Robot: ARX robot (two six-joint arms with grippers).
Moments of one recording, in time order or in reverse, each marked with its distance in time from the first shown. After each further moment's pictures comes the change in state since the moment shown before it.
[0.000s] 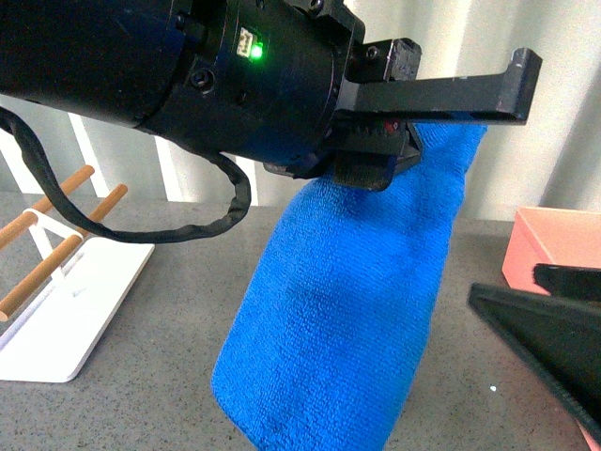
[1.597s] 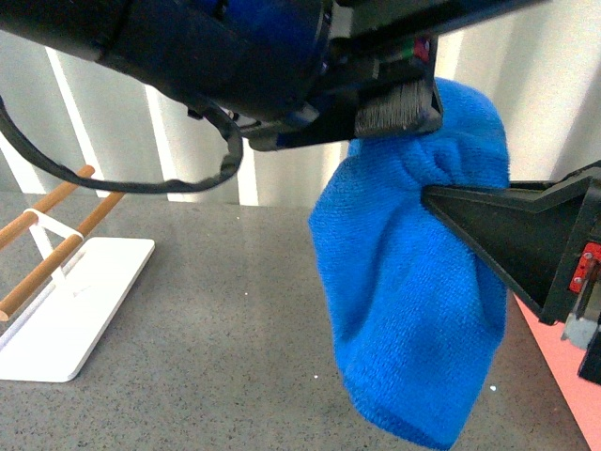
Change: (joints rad) left arm 0.035 -0.037 0.039 -0.076 0.068 -0.132; right arm 0.052 0.190 0.177 0.156 -0.017 -0.105
